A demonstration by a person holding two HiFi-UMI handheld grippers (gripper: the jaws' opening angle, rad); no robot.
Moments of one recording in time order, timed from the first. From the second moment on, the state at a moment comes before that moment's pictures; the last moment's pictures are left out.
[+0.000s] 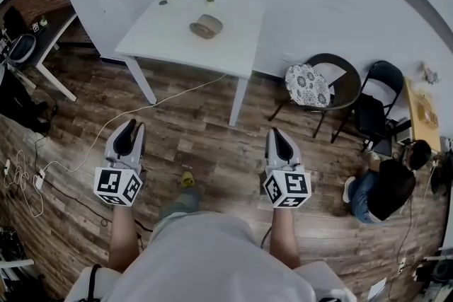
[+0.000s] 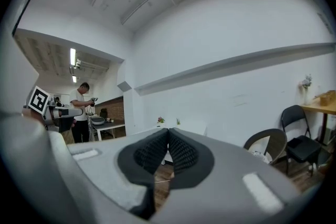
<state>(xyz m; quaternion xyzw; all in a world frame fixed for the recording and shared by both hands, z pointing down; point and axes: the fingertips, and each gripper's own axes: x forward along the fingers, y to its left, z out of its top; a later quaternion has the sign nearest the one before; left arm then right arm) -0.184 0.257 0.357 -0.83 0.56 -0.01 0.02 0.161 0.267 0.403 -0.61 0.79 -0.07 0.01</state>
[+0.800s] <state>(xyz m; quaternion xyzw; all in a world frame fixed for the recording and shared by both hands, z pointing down) -0.279 0.048 0.375 -0.86 0.52 0.01 -0.04 0.045 0.094 0.395 -0.64 0.77 -0.06 -0.03</state>
